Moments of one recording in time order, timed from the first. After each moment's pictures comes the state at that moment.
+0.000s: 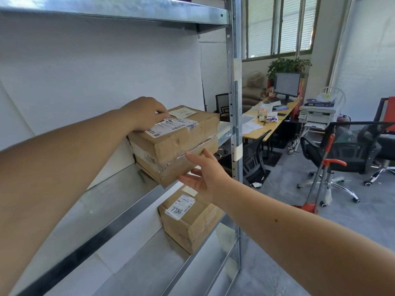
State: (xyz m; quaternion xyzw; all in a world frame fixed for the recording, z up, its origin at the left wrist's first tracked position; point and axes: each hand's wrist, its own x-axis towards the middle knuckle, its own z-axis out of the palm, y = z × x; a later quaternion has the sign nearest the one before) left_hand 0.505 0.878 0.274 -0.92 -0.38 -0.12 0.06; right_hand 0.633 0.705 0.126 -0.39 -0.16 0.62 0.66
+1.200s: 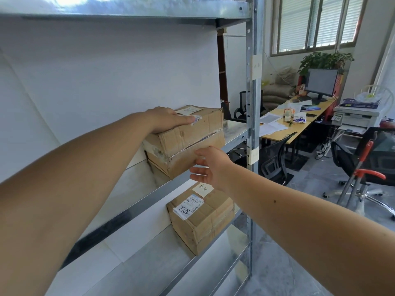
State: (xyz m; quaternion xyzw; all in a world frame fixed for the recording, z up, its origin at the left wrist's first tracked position) left_hand 0.532 0.858 0.263 -0.82 -0.56 -0.07 -0.09; right_hand 0.662 0.746 0.140 -0.52 -0.24 0.58 0.58
